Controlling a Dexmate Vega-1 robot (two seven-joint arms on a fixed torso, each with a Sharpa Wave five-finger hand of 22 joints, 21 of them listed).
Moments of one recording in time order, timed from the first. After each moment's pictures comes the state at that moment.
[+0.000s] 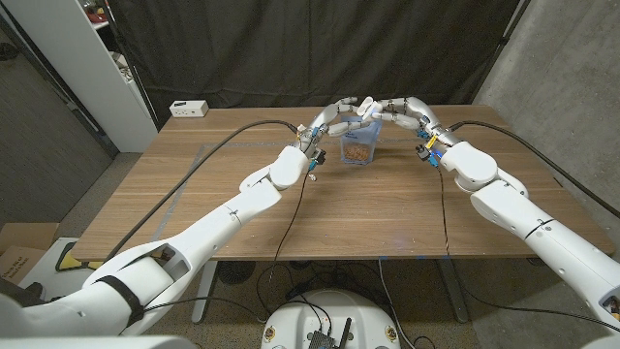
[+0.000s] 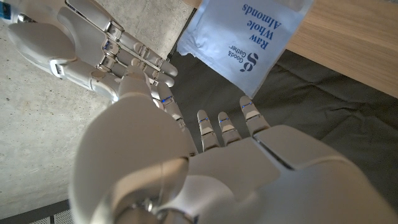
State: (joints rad) left arm 0.59 0.37 0.73 -1.42 0.12 -0.24 0.23; left_hand 0.98 0.07 -0.07 -0.05 0.28 0.82 -0.17 0.25 0.25 0.15 -0.10 0.27 0.24 0.04 -0.01 0.21 0.19 0.08 0.18 0.23 0.19; right arm -0.85 -0.74 -0.39 -1.67 0.36 0.27 0.05; right_hand 1.13 0.15 0.14 -0.10 0.18 0.96 0.02 0.27 0.32 0.61 -0.05 0.24 0.43 0.39 -0.04 0.30 0.32 0.39 0.04 0.20 0.17
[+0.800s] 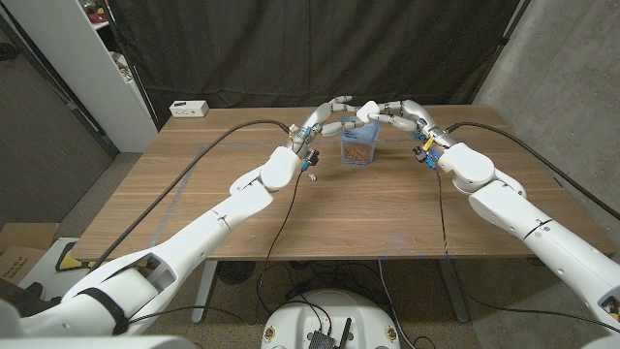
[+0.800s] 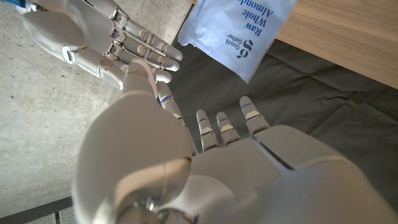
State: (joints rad) left arm 0.65 0.43 0.68 -1.54 0.12 -0.19 0.23; left_hand 1.03 0.09 -0.05 -0.07 0.28 0.81 -0.14 0.23 0.24 0.15 -0.08 0.27 0.24 0.04 -0.02 0.20 0.19 0.08 0.18 0.22 0.19; right arm -0.85 -0.74 -0.39 -1.68 0.35 0.25 0.03; right_hand 1.06 0.14 0.12 -0.06 0.17 0.93 -0.01 0.28 0.47 0.64 -0.08 0.24 0.42 0.41 -0.04 0.31 0.33 0.40 0.06 0.20 0.17
